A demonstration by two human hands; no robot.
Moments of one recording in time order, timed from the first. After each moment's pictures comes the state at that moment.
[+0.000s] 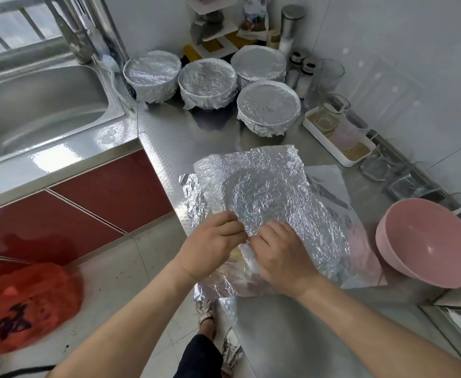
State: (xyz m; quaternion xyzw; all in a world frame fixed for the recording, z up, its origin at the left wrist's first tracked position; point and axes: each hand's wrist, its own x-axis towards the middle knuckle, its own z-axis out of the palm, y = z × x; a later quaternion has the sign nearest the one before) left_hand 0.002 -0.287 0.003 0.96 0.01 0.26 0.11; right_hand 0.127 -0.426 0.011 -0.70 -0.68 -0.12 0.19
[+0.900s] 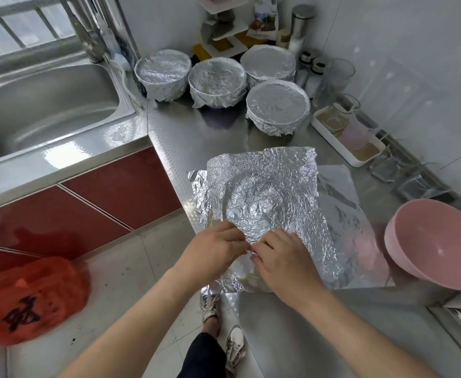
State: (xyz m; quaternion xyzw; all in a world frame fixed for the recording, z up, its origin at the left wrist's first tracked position) left_hand -0.025 -0.295 0.001 0.97 0.05 0.17 0.15; right_hand 0.106 -0.434 0.010 -0.76 -0.63 0.00 0.14
